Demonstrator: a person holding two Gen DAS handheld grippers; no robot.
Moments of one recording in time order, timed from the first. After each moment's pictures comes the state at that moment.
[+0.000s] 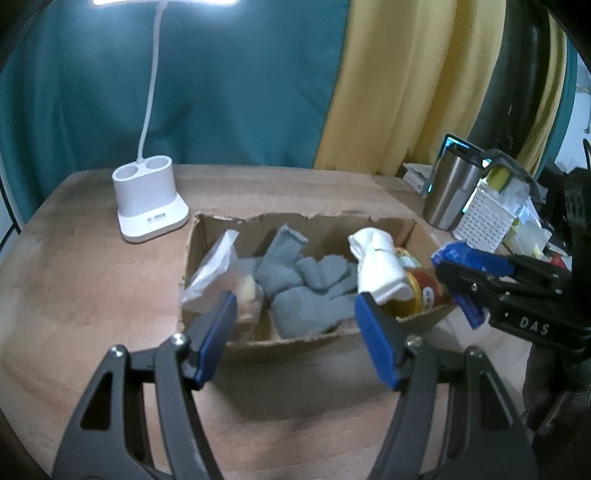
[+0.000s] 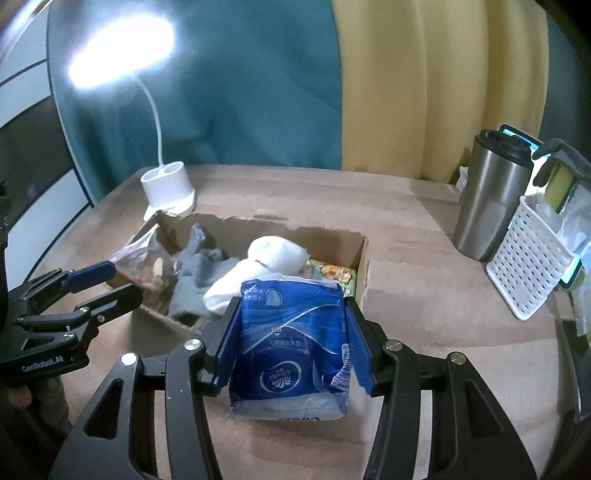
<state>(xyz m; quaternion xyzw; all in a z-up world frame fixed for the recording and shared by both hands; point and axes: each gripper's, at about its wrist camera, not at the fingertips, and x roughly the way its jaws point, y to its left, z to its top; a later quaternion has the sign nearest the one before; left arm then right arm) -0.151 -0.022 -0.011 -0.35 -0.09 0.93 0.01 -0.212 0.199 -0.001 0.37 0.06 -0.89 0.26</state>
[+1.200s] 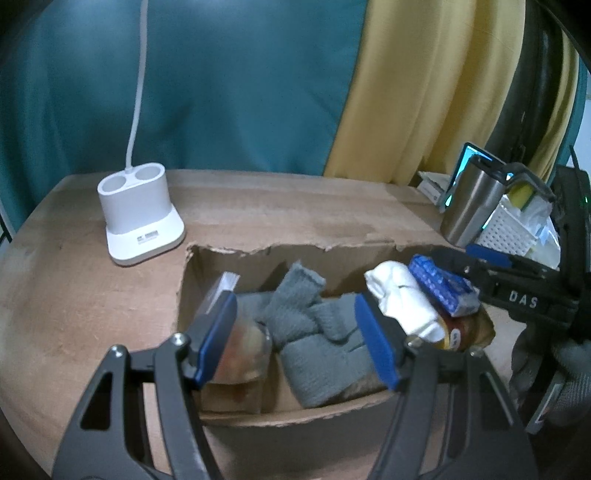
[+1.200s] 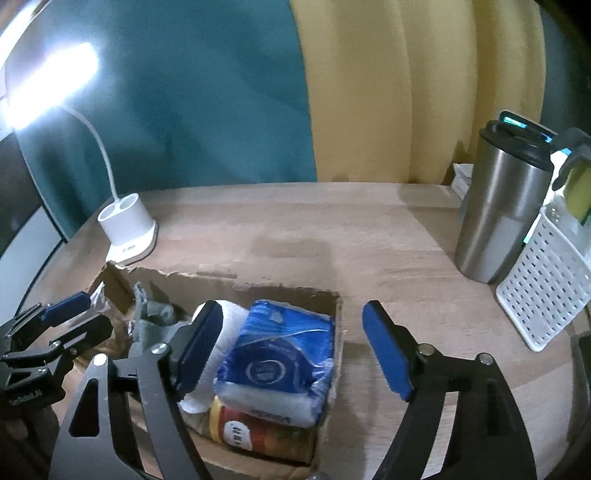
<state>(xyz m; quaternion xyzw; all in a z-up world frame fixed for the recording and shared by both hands) -0.200 -0.032 -0.017 -0.35 -0.09 0.93 0.00 -0.285 0.199 -0.013 0.37 0.02 -0.90 0.22</state>
